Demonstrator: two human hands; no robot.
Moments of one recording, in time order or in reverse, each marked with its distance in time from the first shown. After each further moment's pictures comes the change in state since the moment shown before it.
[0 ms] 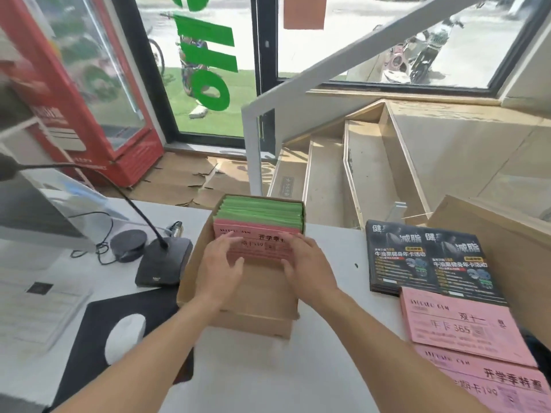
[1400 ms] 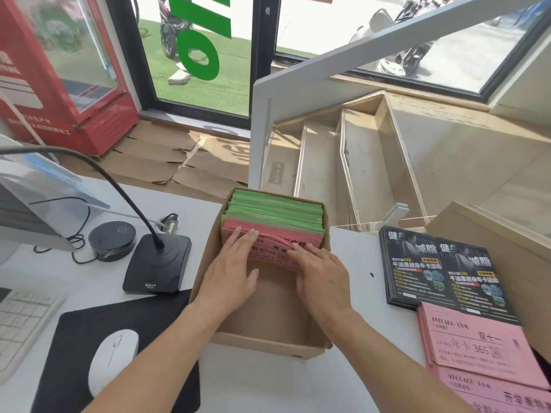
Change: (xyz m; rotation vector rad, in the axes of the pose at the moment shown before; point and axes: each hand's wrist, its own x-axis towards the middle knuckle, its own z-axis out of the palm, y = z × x) left_hand 0.039 -0.048 0.002 0.140 -0.205 0.212; right_hand 0.028 0.000 0.055 -0.507 0.189 -0.097
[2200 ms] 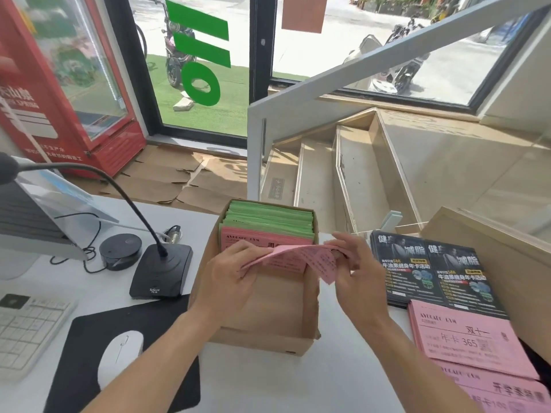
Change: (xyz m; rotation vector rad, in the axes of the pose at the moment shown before) left_hand -0.024 0.040 -0.035 -0.284 0.315 0.319; right_hand -0.025 0.020 -0.097 0.794 0.245 0.258
